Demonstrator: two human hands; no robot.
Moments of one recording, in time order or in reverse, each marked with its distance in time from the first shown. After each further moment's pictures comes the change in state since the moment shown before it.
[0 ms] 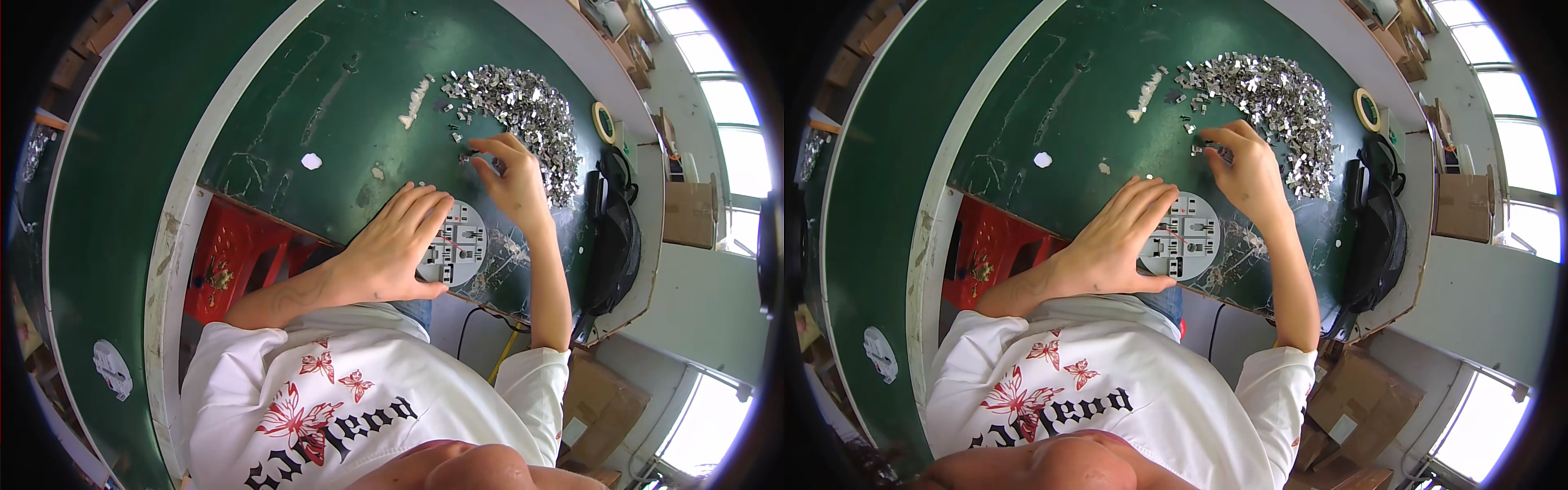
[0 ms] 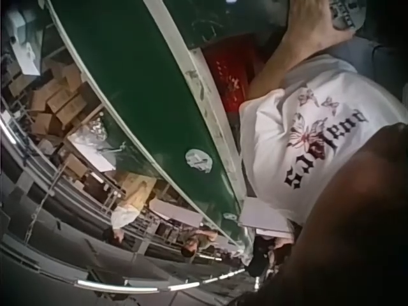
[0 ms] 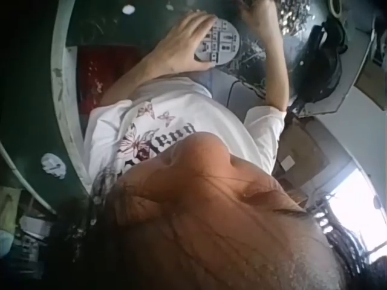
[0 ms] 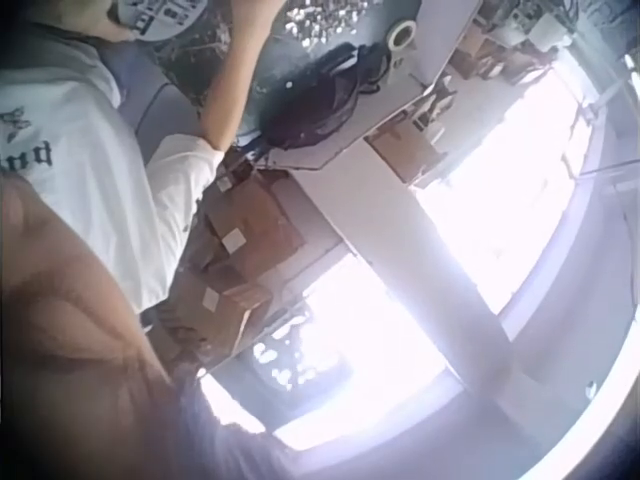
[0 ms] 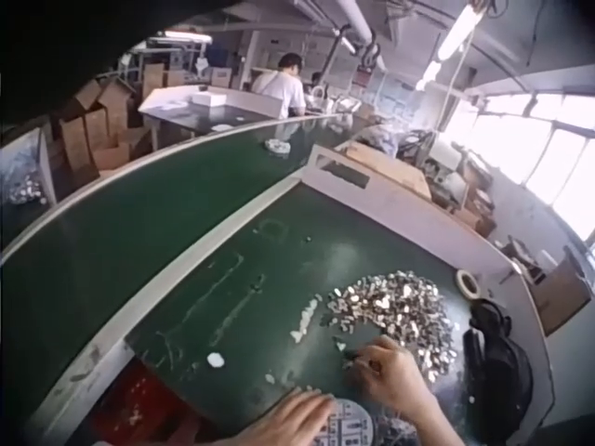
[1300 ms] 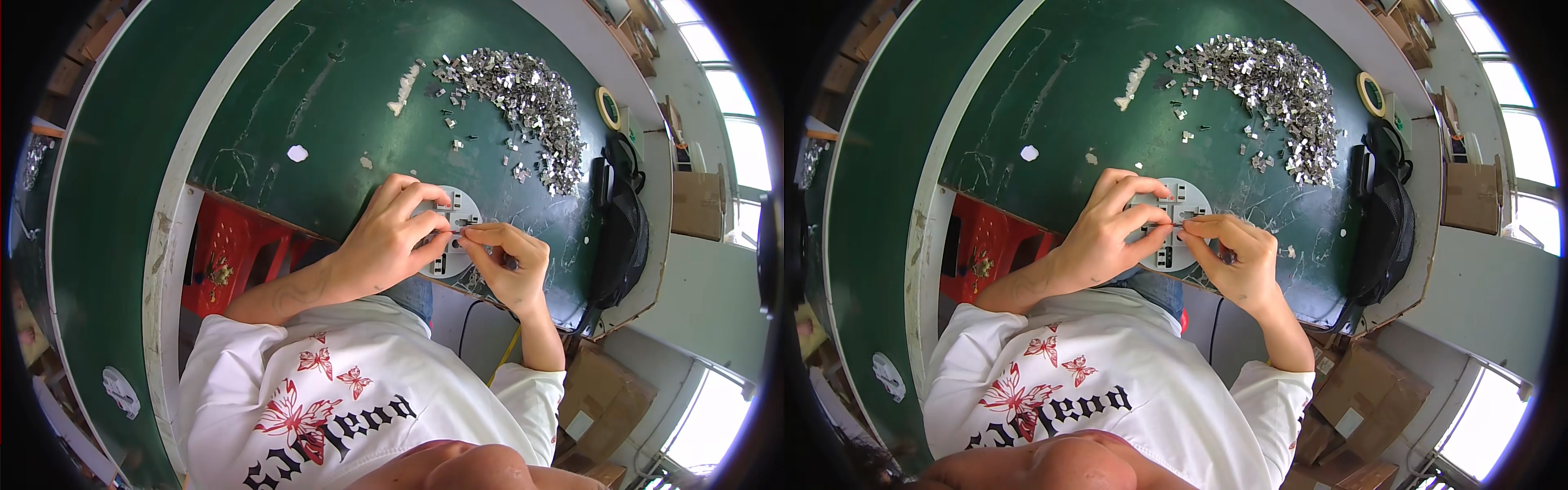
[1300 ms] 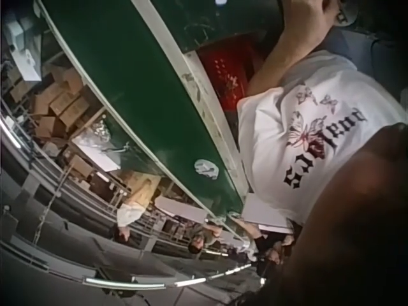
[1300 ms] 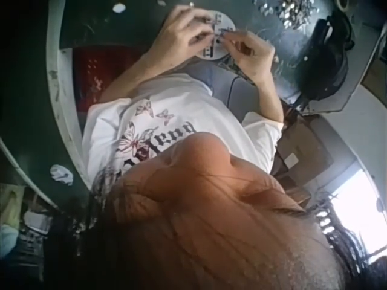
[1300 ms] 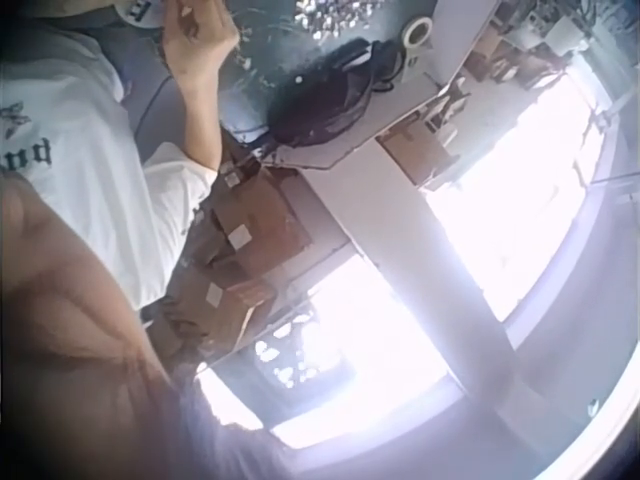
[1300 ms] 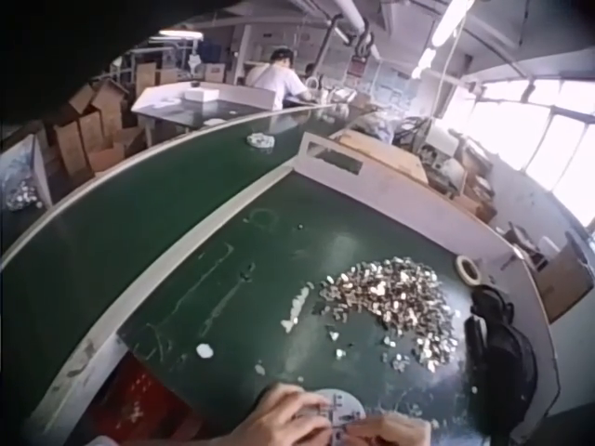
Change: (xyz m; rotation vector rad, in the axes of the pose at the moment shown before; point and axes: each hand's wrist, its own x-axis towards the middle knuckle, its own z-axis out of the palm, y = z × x) left_hand 0.009 0.004 0.010 -0.086 0.282 0.006; right_hand -0.093 -0.063 -0.016 0.275 0.055 0.142
